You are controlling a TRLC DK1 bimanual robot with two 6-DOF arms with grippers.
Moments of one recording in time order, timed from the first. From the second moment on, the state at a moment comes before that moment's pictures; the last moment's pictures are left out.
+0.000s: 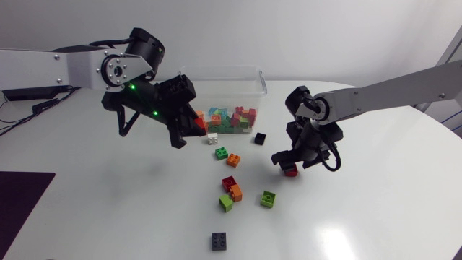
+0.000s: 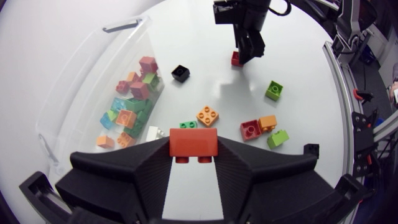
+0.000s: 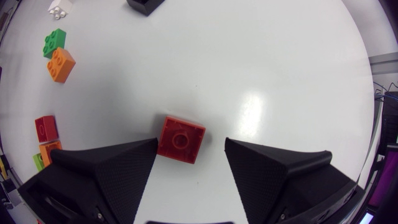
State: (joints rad) left arm -0.36 1.75 1.32 -0.56 0.43 0.85; right arm 0.31 1.95 1.18 -0.66 0.07 0.08
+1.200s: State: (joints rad) left arm -0.25 2.06 1.67 -0.04 0.29 0.37; right arm 0.38 1.82 1.30 -0.66 0.05 0.06
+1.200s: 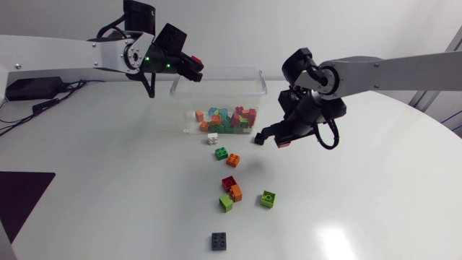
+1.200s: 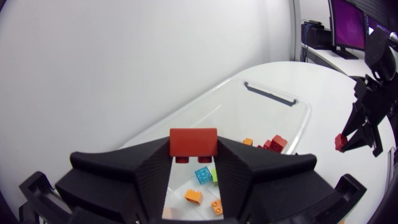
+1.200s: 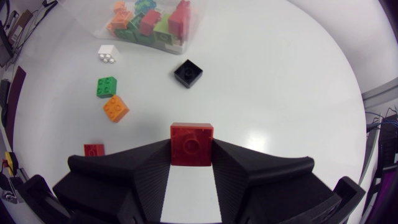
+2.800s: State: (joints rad) left arm -0.20 1.51 1.04 -0.45 0.32 0.79; right arm 0.51 2.01 1.81 -0.45 0.05 0.01
